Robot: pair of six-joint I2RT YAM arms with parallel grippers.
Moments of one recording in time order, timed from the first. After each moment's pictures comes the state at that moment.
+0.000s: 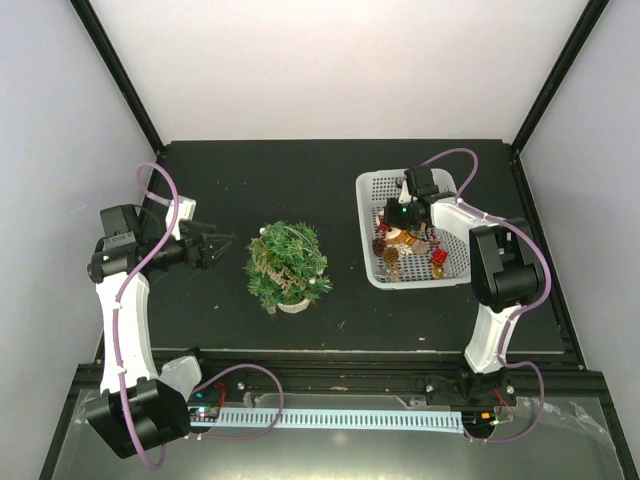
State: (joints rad) left arm 0.37 0.99 0.98 -0.93 1.13 0.35; right arm 0.27 1.90 1.24 -0.35 -0.27 0.43
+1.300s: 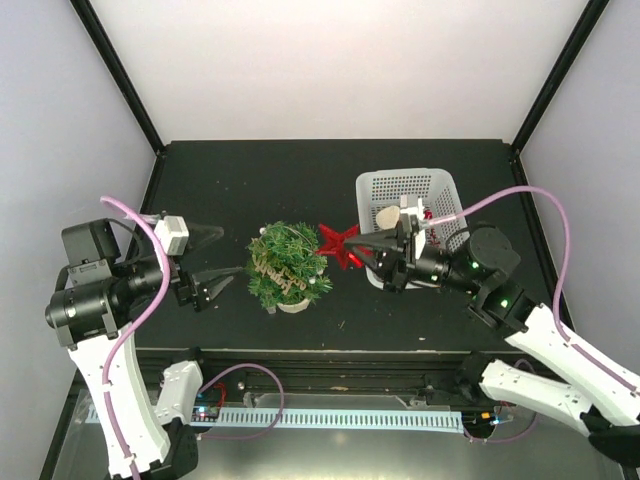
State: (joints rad) left arm 0.34 0.81 1.42 -1.42 1.34 0.64; right arm 0.83 0.83 0.94 0.06 -0.49 0.45
